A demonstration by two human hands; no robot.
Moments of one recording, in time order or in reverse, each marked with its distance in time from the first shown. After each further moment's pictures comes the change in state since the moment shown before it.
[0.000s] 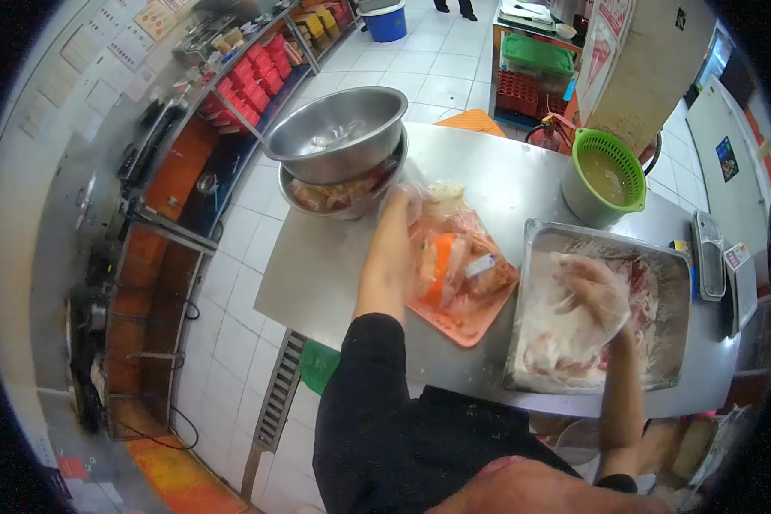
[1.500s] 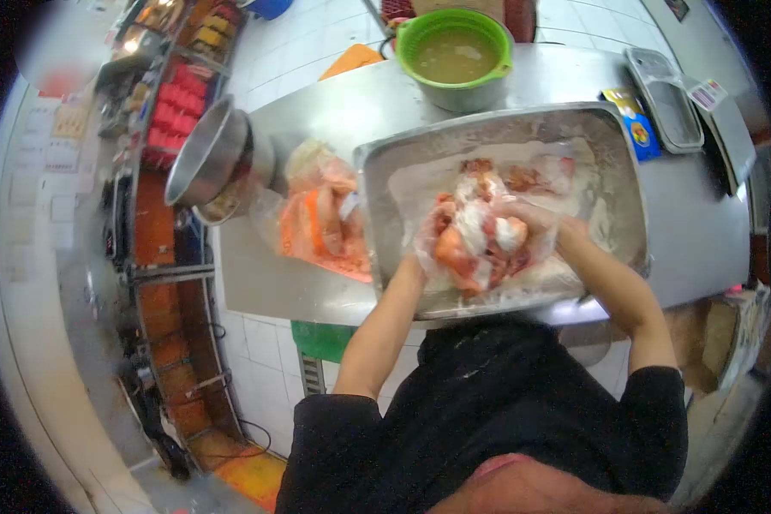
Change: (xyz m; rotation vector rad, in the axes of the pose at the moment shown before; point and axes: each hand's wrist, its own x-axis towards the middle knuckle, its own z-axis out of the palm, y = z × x) left_hand -0.241 0.214 0.277 -1.560 -0.534 -0.125; right_hand -0.042 0.109 -0.188 0.518 -0.193 0.595
